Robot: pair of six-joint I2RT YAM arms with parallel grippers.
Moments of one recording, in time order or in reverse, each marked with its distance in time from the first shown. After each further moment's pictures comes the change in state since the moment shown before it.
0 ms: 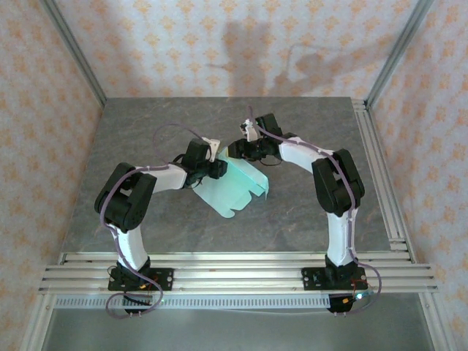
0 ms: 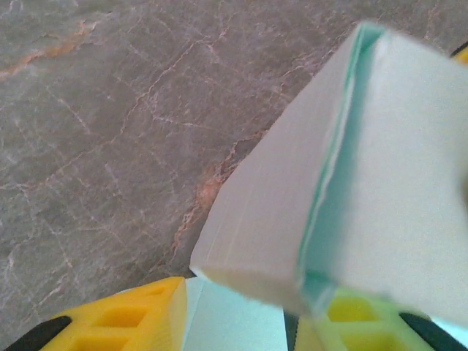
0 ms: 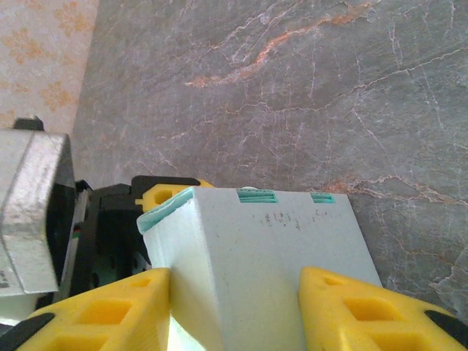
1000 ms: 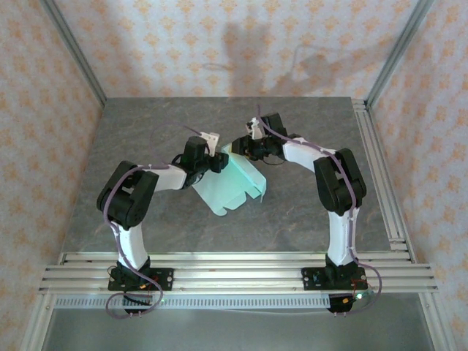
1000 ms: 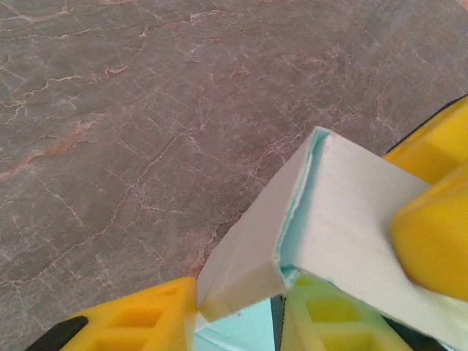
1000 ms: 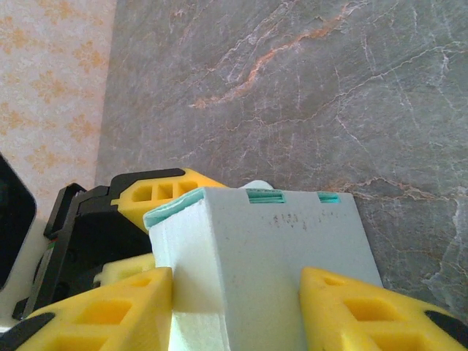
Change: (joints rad) left arm 0.016 0.035 0.008 0.211 0.050 -0.025; right arm -0.033 0.000 -0.029 0.069 -0.048 0.127
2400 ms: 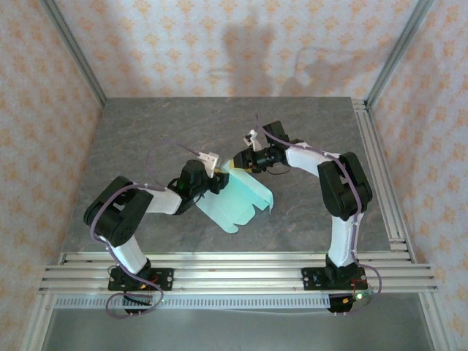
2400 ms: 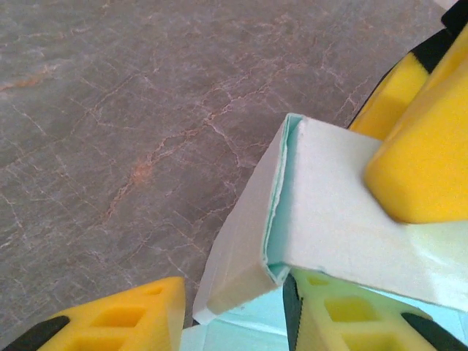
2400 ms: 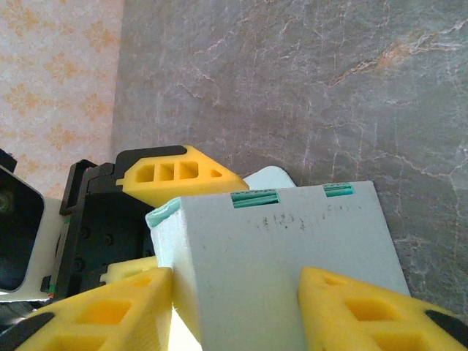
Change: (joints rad) left arm -0.108 -0.174 -0.343 0.255 -0.092 0.022; right arm 0.006 -0.071 -0.107 -0.130 -0.168 -0.156
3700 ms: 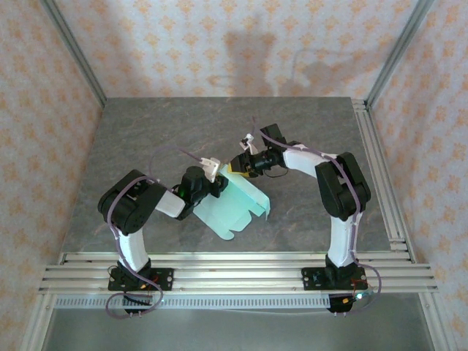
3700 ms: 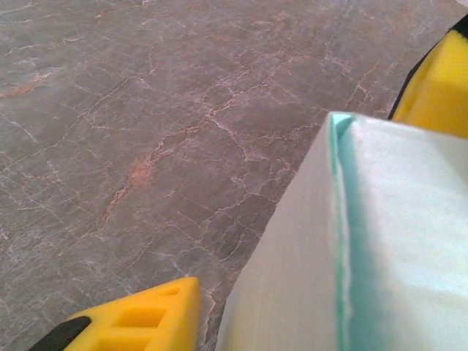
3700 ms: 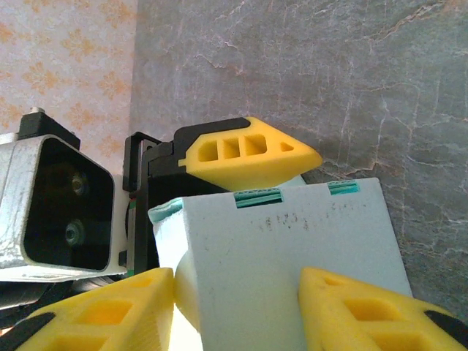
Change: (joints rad) left arm -0.006 0.138 -0.040 0.232 -0.018 0.074; right arm 0.025 0.002 -0.015 -0.001 -0.061 0.024
